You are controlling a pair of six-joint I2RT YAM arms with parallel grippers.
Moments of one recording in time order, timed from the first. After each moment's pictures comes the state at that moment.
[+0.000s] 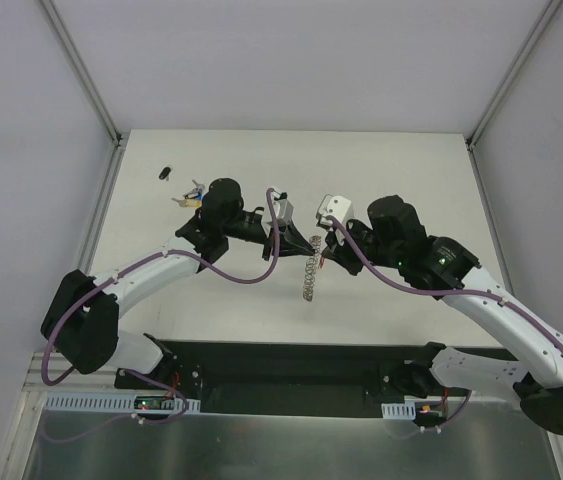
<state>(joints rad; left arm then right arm) -0.64 1.39 0.91 0.33 1.13 0.11 0.81 1.04 1.13 -0.67 -0.22 -0.26</state>
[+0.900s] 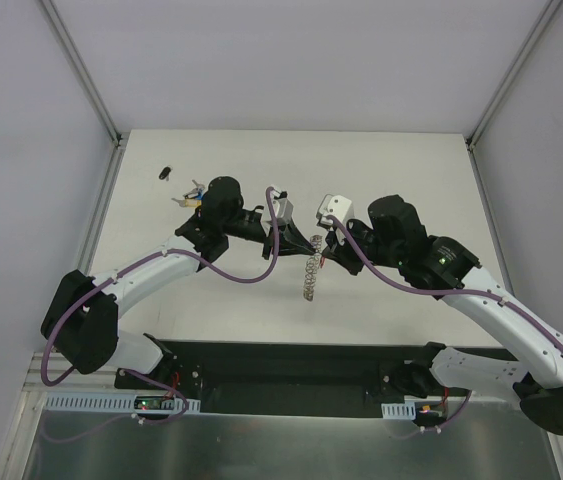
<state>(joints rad) -0.64 1.39 0.93 0.32 1.14 0.11 0.81 1.04 1.13 -0.67 -0.23 -0.26</state>
